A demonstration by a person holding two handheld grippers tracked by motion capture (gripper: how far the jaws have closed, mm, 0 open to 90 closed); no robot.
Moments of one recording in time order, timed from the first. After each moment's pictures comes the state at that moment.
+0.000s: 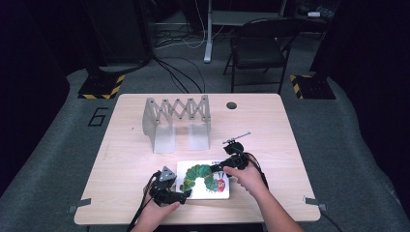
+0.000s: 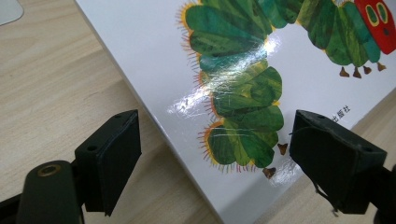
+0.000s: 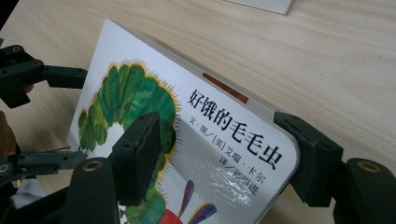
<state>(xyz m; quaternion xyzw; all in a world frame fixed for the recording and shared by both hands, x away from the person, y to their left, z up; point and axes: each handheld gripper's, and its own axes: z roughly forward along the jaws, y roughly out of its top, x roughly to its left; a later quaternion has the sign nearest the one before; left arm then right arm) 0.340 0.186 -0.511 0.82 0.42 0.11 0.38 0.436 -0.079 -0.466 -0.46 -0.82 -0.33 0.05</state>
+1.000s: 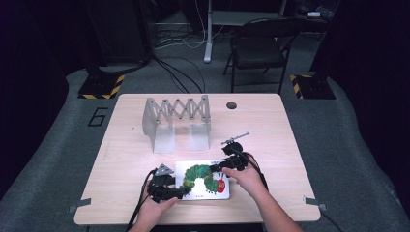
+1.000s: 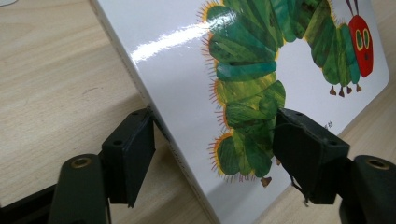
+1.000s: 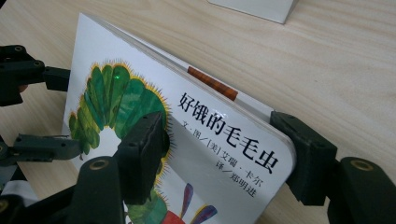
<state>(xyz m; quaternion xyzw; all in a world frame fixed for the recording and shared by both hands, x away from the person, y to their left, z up) 0.346 0.194 -0.505 0.80 0.45 0.06 0.39 0.429 -0.074 -0.457 -0.46 -0.83 -0.32 0.02</state>
